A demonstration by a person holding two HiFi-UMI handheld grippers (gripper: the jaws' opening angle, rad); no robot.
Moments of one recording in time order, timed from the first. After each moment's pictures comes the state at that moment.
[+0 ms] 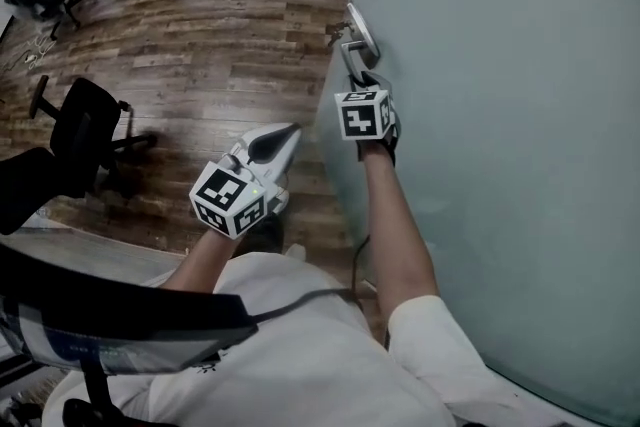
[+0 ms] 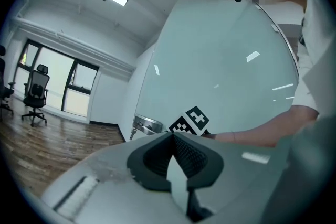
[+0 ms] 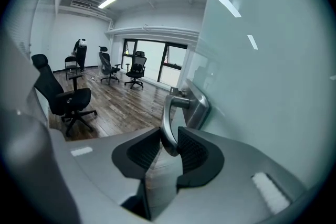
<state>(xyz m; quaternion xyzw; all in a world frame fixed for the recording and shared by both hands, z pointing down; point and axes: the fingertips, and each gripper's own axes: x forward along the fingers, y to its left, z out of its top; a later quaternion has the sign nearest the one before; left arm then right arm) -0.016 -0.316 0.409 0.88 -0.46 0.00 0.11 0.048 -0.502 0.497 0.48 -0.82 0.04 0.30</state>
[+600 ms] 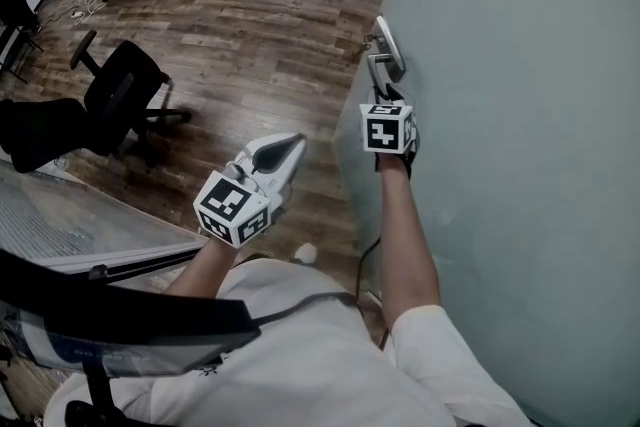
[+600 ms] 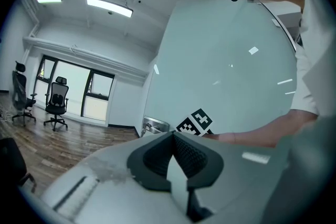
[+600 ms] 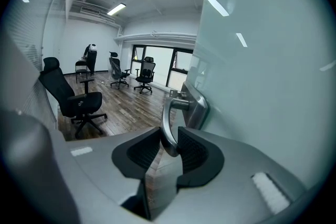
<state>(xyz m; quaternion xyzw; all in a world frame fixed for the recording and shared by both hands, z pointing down) -0.064 -0.253 0.407 0.84 -0.54 0.01 0.09 0.004 -0.466 0.502 0.44 -0.85 0.03 0.28</state>
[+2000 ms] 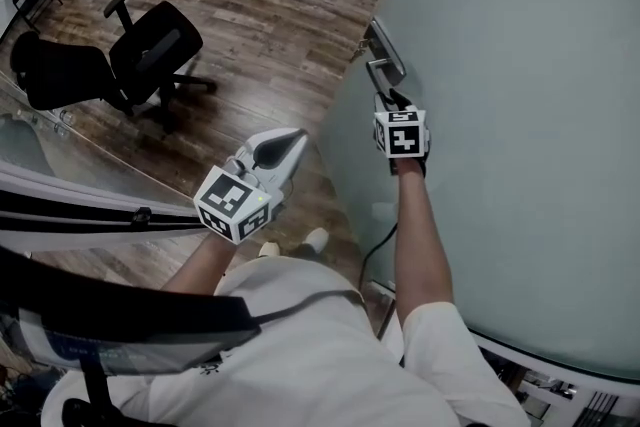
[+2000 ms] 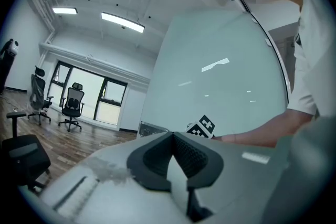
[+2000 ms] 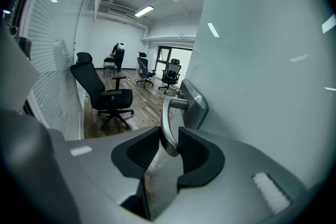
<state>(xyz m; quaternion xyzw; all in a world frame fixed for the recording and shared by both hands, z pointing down) -0.194 -0.060 0.392 0.81 -0.58 -0.03 0.08 -0.124 -0.285 0.499 0.34 -0.89 -0.01 0.31</state>
